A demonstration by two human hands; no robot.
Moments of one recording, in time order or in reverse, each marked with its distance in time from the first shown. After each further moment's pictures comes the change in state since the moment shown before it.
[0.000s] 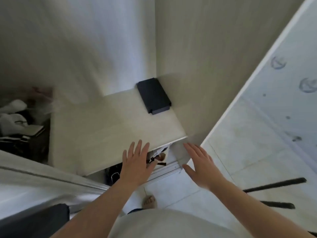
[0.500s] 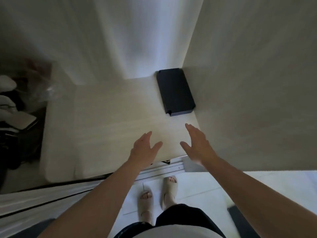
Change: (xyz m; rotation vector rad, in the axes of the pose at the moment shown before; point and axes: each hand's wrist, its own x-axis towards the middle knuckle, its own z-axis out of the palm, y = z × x) left_hand 0.150 -0.060 -0.009 -0.633 -0.186 -0.300; right_hand 0.224 -0.037 0.007 0.035 -0.194 0.121
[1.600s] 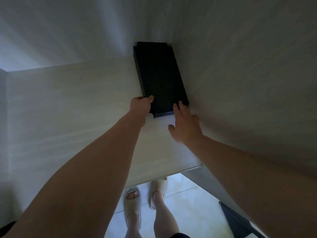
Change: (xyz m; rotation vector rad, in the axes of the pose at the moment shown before) left_hand 0.251 0.091 0.024 -0.837 0.149 -0.407; right_hand 0.194 0.060 0.011 -0.324 -0.092 0.074
